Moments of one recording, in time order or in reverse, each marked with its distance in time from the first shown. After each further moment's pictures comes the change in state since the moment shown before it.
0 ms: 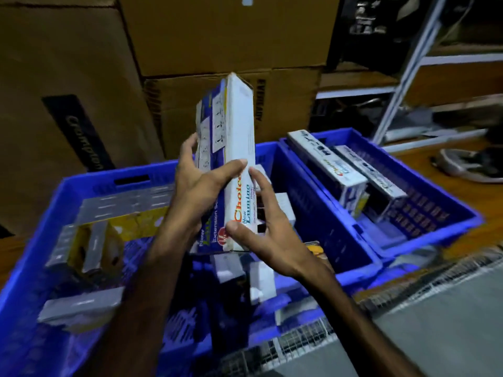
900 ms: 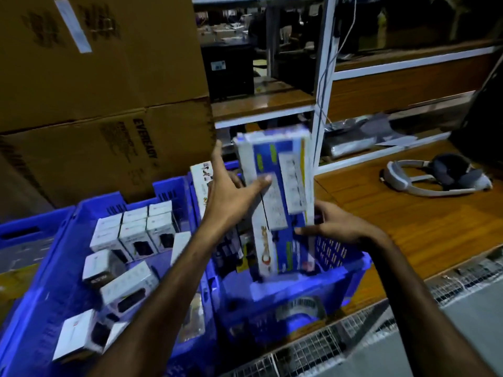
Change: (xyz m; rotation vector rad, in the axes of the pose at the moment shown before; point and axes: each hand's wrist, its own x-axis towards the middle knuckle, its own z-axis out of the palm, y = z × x) left_hand -0.003 0.012 0.376 0.316 -0.185 0.149; right_hand 0.000 0.152 -0.449 -0.101 -0.145 0.345
